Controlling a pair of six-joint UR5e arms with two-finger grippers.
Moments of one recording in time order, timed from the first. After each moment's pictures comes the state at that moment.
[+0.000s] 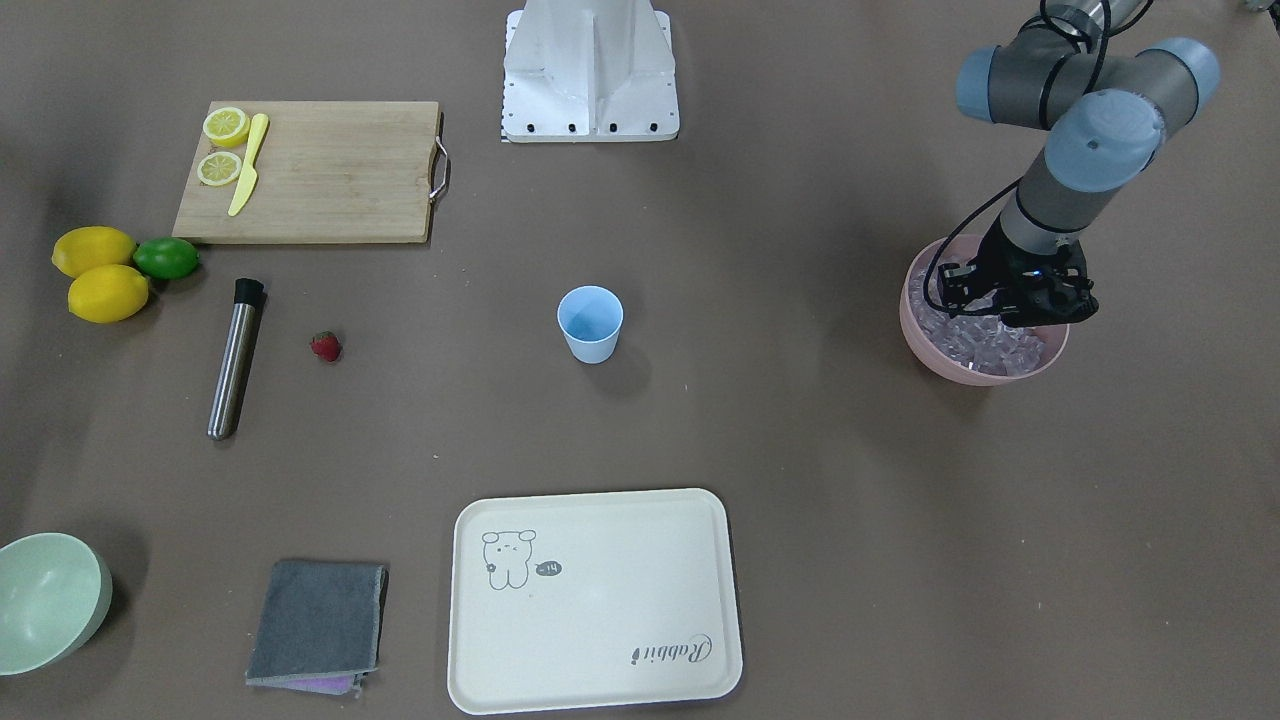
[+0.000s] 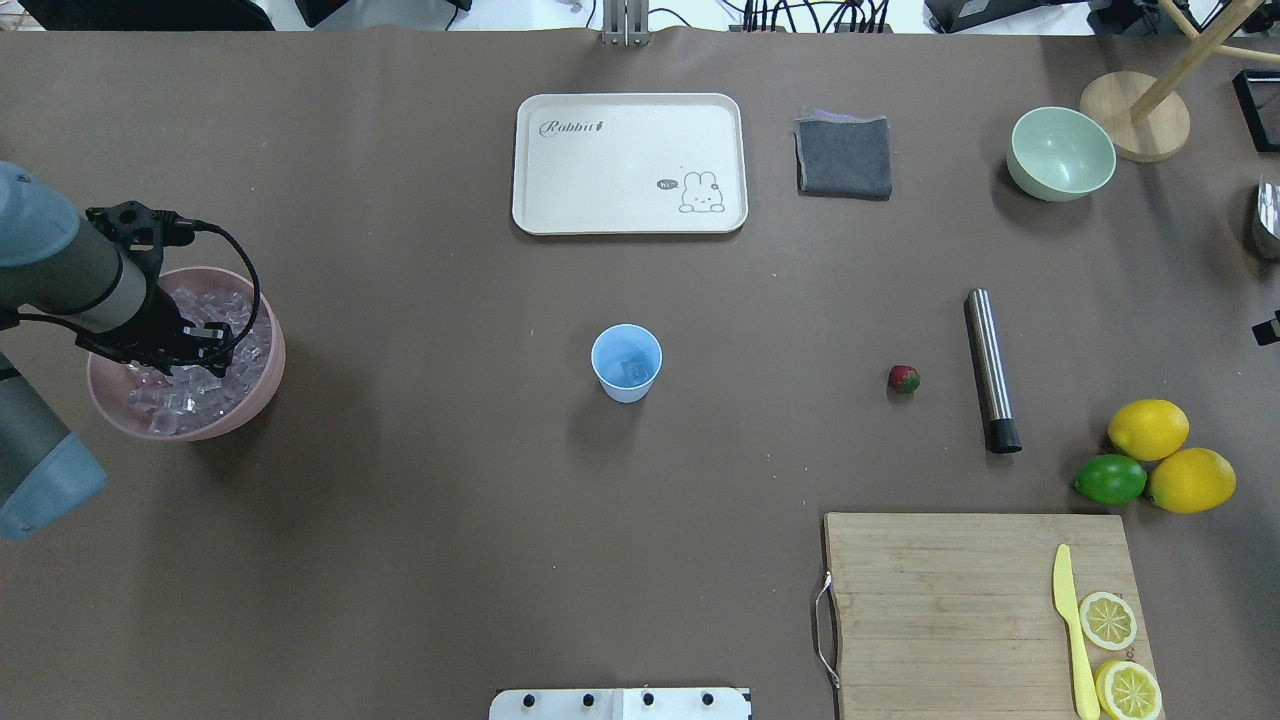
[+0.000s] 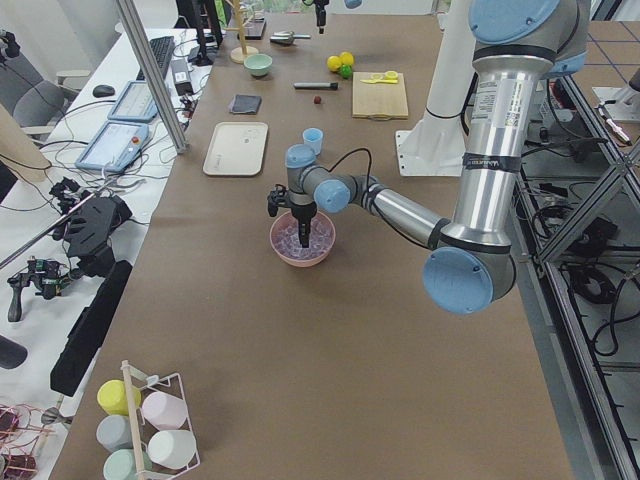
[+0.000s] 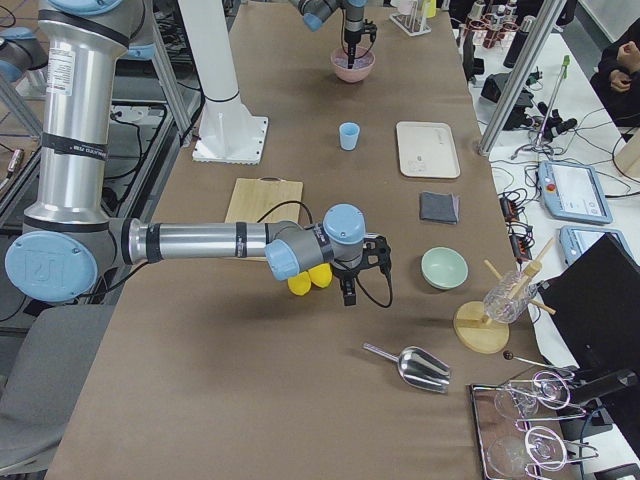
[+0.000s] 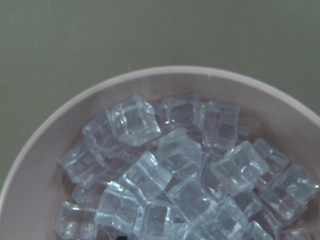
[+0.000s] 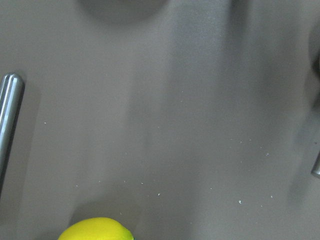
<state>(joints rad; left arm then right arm) -0.83 -1.70 -1.82 -1.70 -2.06 -0.88 1.32 -1.73 1.74 -1.18 2.38 0.29</state>
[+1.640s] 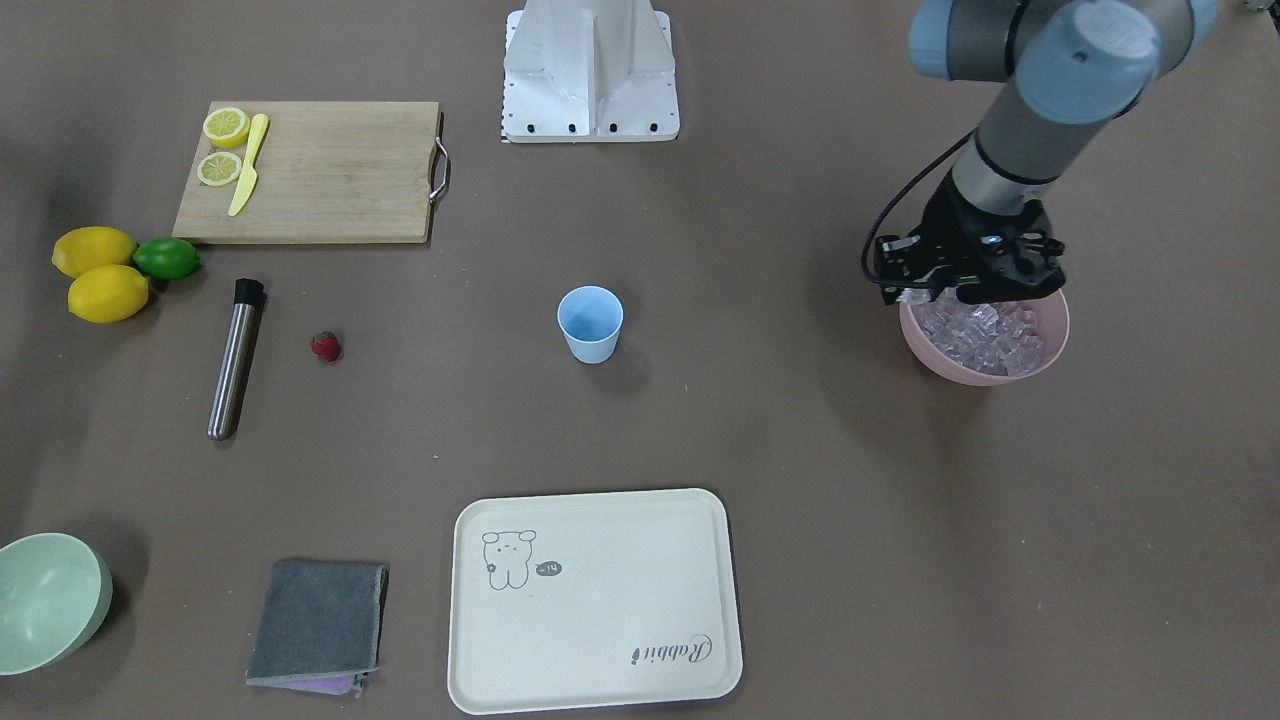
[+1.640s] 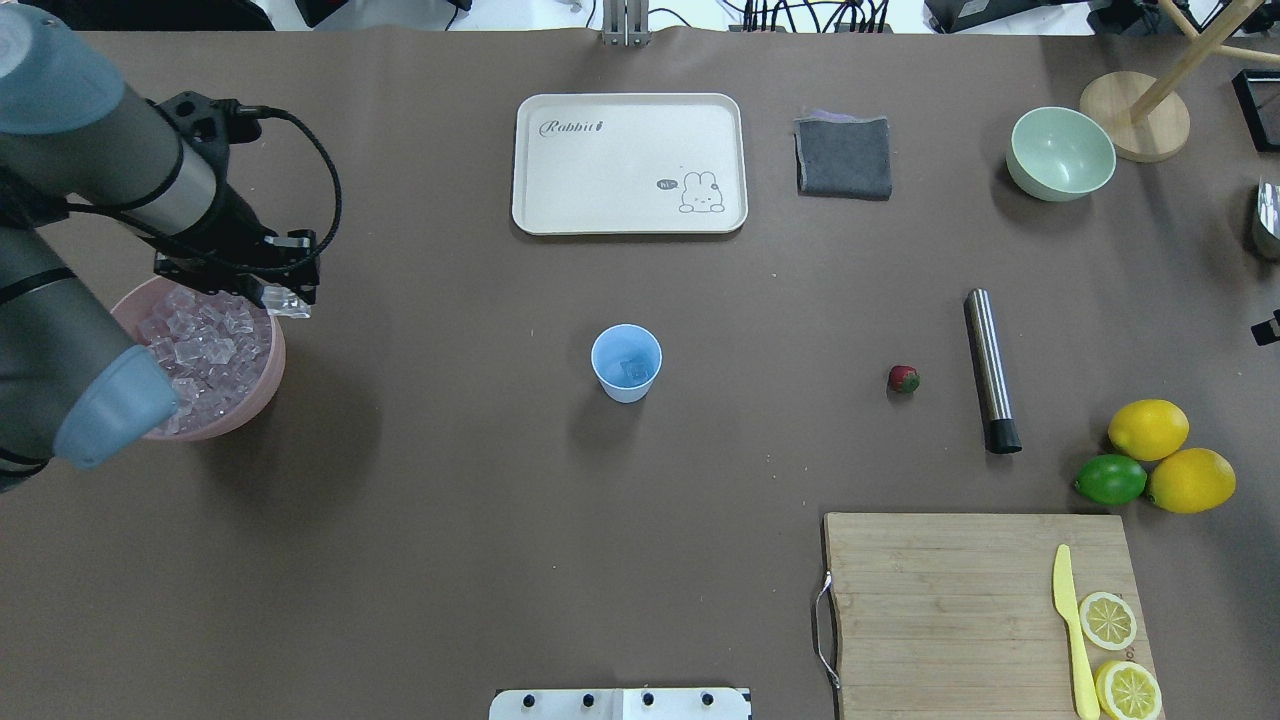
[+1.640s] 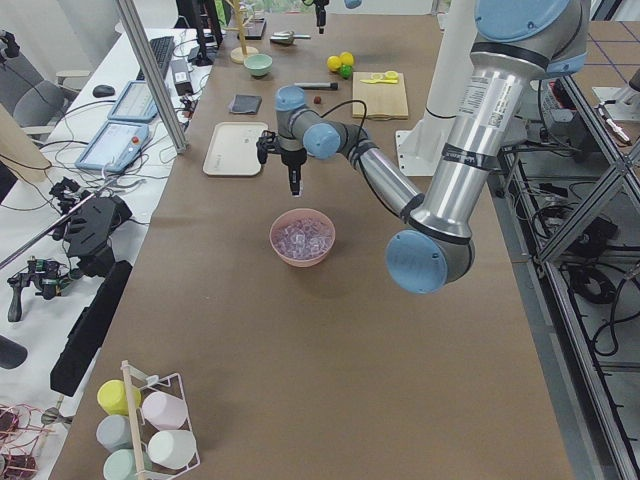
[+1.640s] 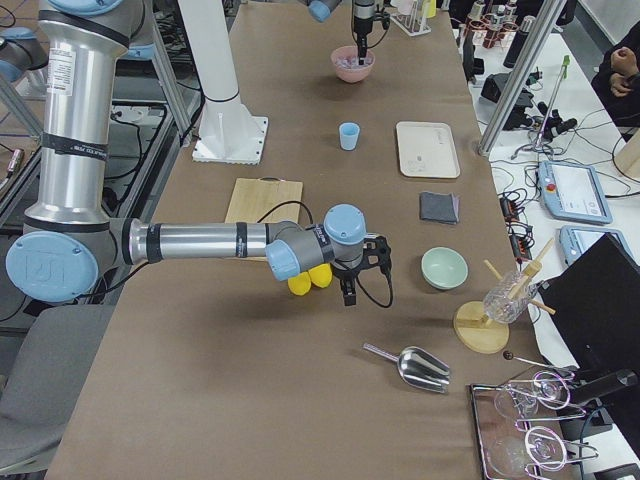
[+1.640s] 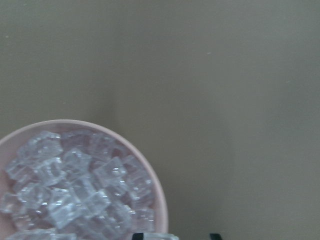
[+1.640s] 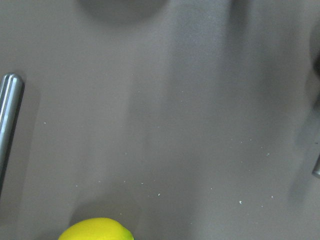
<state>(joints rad) -0.84 -2.00 -1.89 -1.48 -2.13 -1.04 1.32 -1.72 1.73 -1.18 2.38 0.29</state>
